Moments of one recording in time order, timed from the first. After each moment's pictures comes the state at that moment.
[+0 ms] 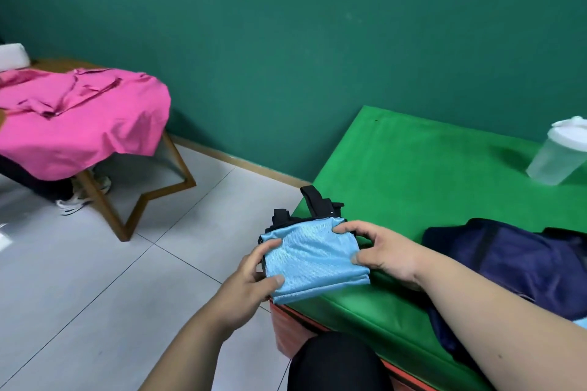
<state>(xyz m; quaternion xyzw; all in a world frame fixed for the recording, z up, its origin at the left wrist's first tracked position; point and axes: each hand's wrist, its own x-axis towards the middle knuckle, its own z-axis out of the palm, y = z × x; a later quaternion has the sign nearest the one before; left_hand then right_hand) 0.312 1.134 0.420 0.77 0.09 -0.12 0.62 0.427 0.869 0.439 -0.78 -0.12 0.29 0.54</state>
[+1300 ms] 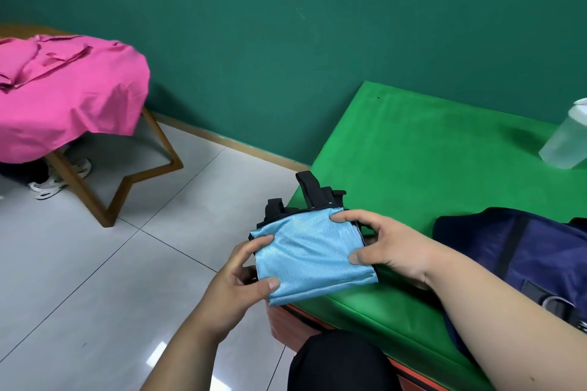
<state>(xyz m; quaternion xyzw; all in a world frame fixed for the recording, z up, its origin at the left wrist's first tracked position) 0.325 1.147 0.381 0.66 0.09 -0.08 0.74 0.430 0.881 0.436 -0.76 -0.10 0.30 0.57</state>
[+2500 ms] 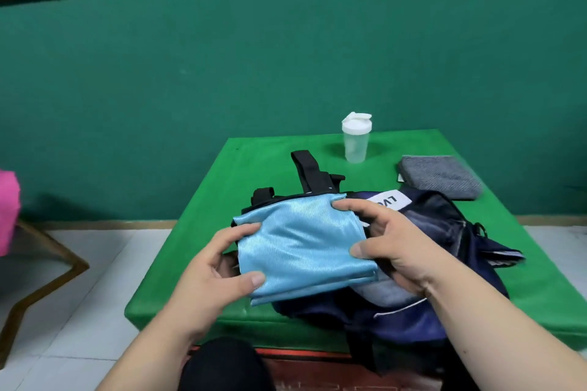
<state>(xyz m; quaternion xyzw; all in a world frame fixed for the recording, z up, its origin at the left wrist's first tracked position) 0.279 0.909 0.538 0.68 -0.16 -0.08 0.71 0.259 0.626 0.549 -0.60 -0.06 0.06 0.79</state>
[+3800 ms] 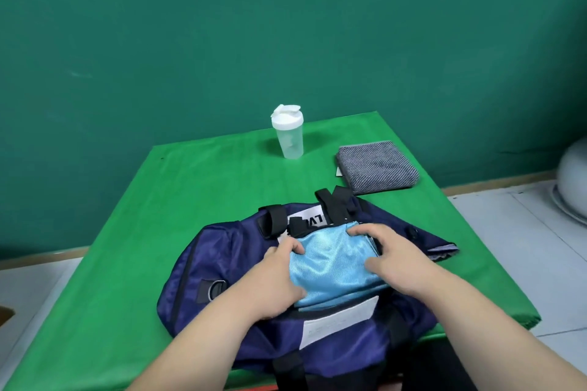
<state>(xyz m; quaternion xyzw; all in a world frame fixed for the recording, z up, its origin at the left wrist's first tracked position) 0.355 0.694 0.478 0.91 -0.25 -0.22 0.23 0.279 0.460 0.456 -0.86 0.13 0.03 0.49</state>
